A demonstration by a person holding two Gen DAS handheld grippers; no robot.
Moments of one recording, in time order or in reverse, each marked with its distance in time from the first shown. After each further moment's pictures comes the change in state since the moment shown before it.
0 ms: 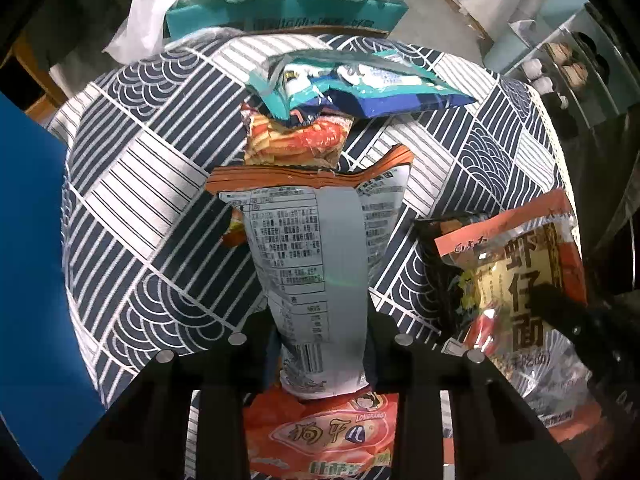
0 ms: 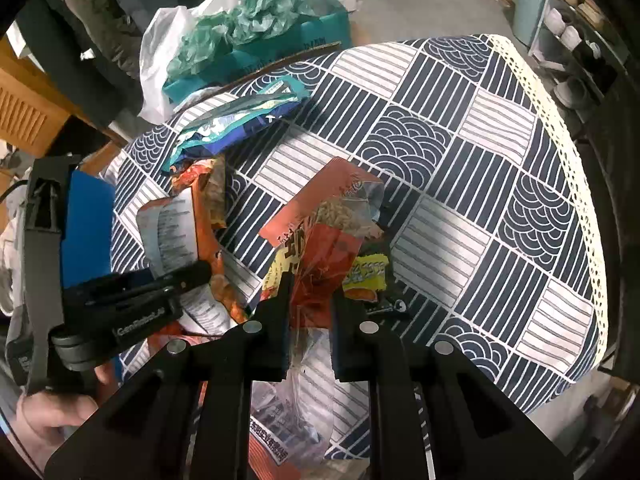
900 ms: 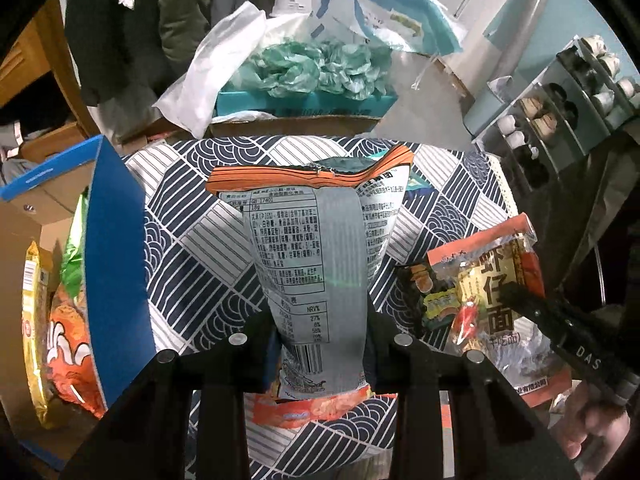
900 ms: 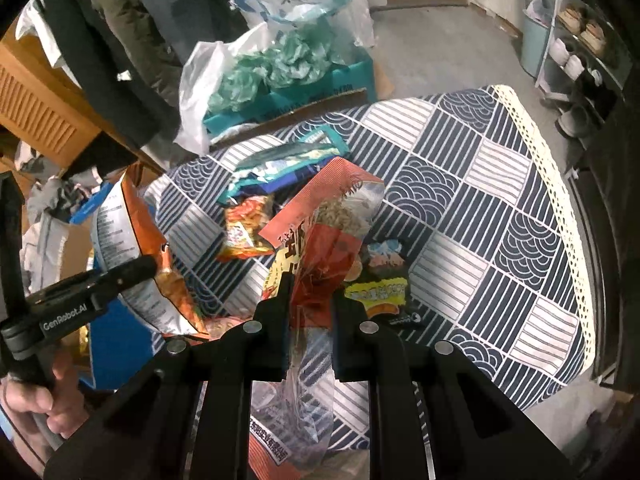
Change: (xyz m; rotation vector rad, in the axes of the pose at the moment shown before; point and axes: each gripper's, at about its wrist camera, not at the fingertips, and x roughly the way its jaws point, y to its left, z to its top) left arm -0.109 0.042 -0.011 -0.032 -0.203 -0.066; right arm -0.052 0.032 0.005 -0.039 -0.111 0.051
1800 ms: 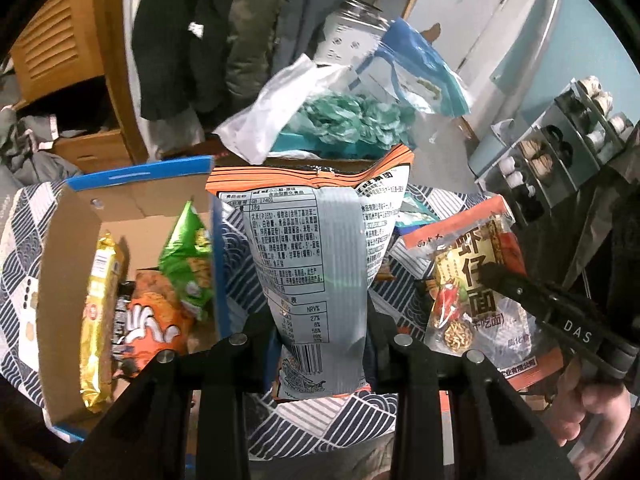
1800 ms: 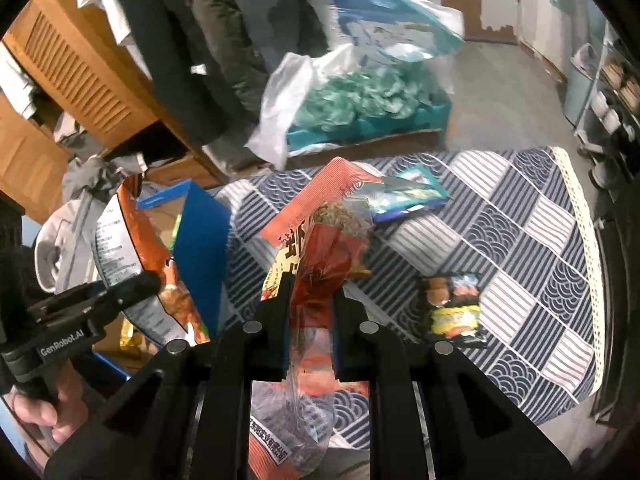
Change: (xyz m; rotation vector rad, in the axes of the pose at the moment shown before) left arm -0.091 0.065 -0.021 -0.067 -0.134 0.008; right arm -0.025 0.101 0.011 -0.142 -0.047 0.090
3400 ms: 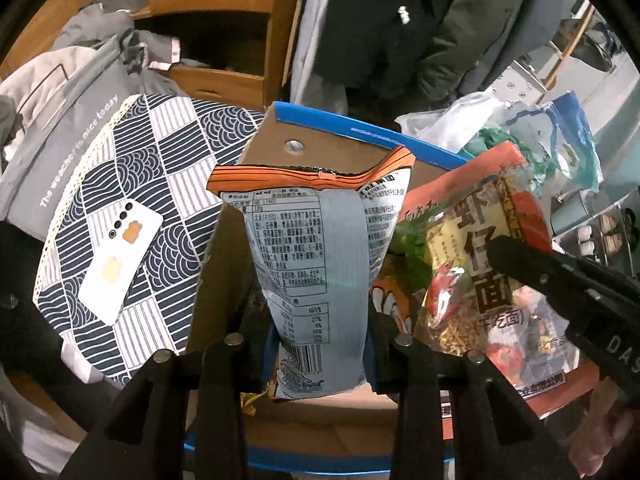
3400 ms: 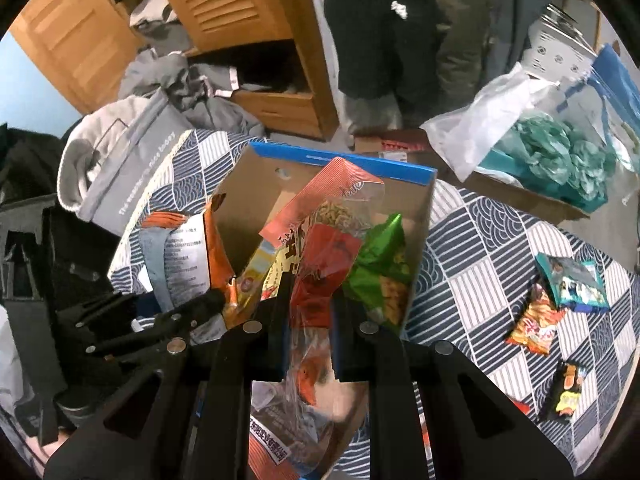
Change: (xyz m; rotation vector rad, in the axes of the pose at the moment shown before) left arm -0.014 0.203 -0.027 -0.306 0.019 0.209; right arm 0.119 0.248 0.015 -0.370 0.160 0.096
